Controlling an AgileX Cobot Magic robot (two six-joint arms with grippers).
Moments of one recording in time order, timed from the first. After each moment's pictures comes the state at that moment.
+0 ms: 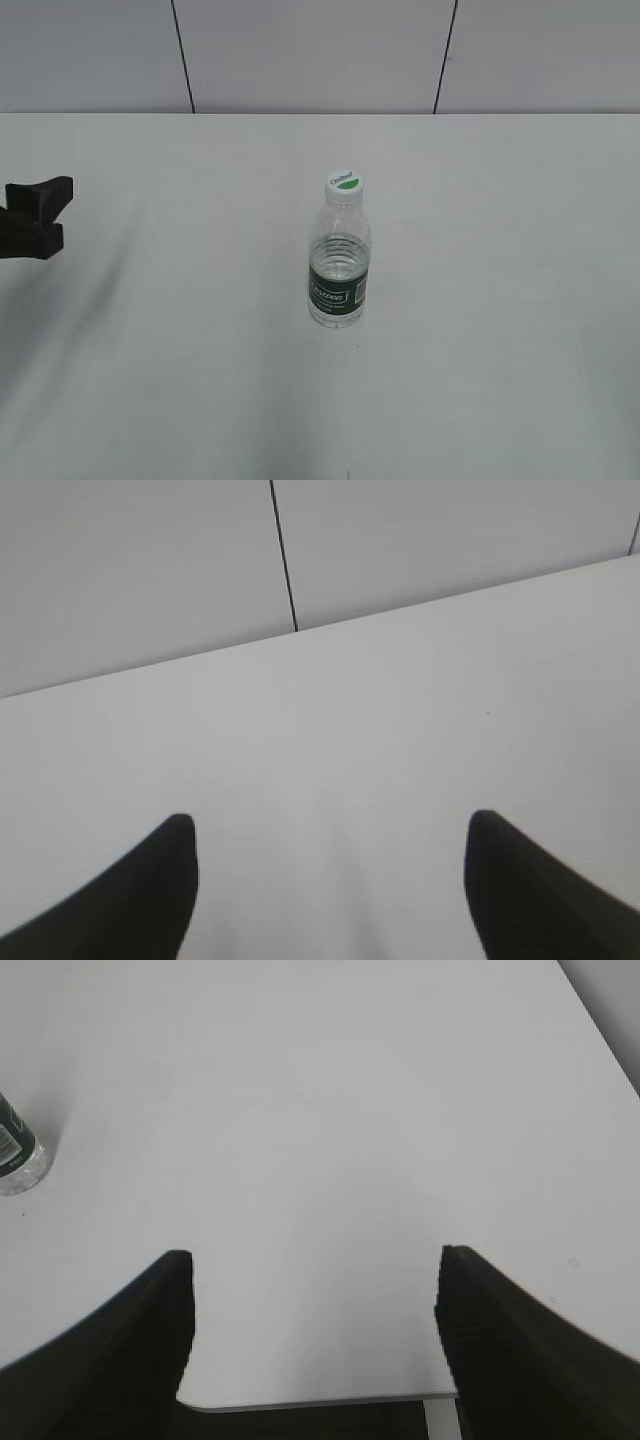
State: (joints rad) left arm -0.20 1.31 -0.31 0.05 -0.61 0.09; right arm 0.02 -0.01 -0.50 0.06 1.10 -0.09
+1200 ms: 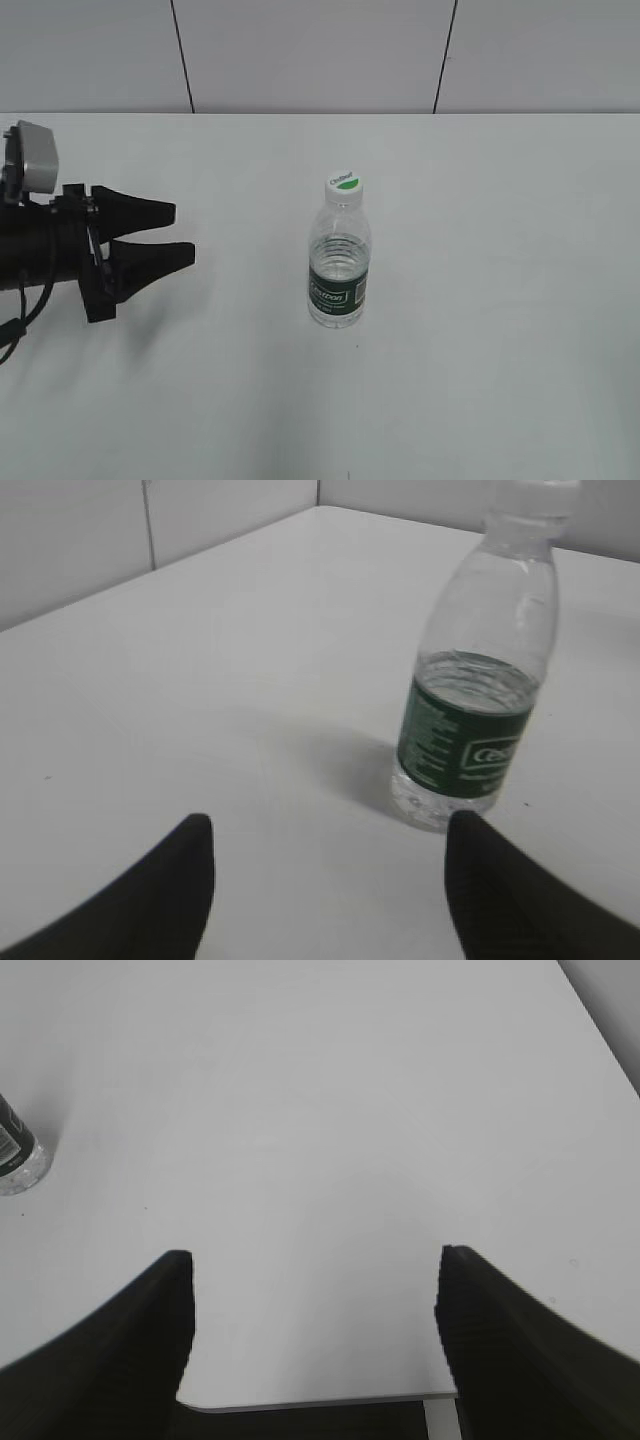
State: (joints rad) left arm 0.05 1.92 -0.62 1.33 -1.20 -0.42; right arm 0.02 -0.01 -0.50 0.06 1.10 -0.09
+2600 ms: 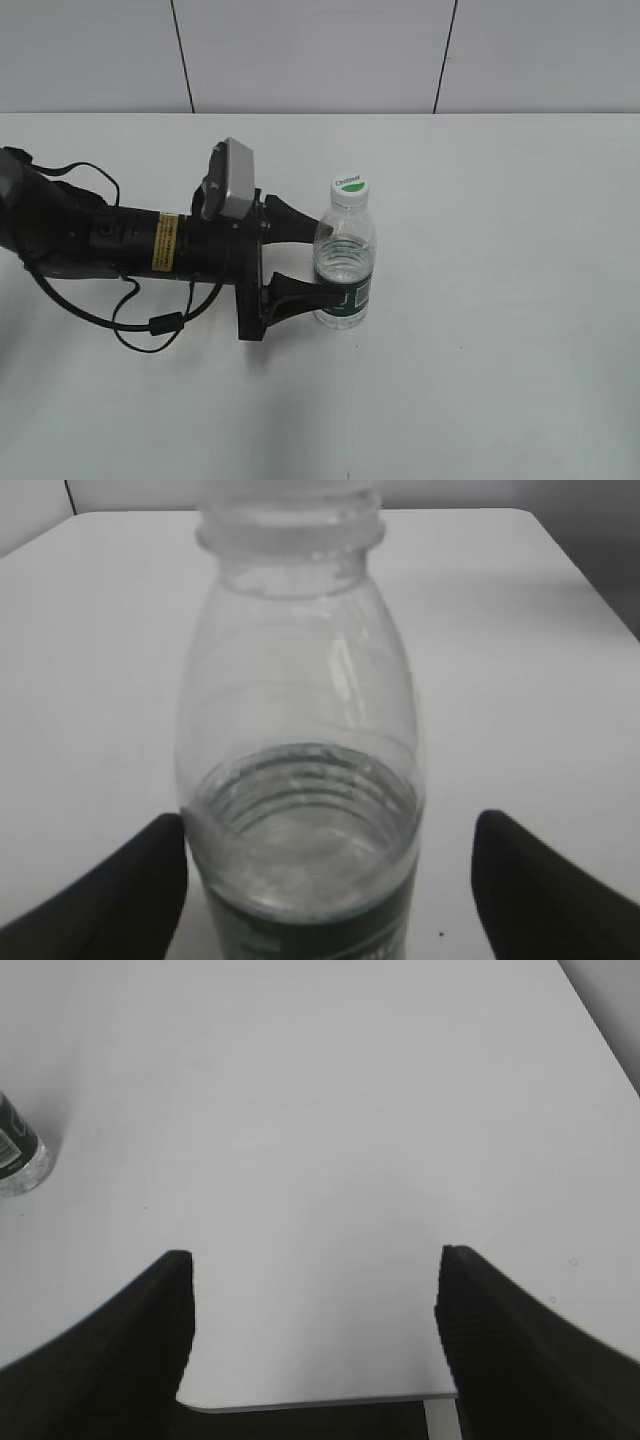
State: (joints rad) left arm -0.35 2.14 -0.96 1.33 -1.10 -0.45; right arm 0.02 -0.01 -0.50 0.06 1.10 -0.09
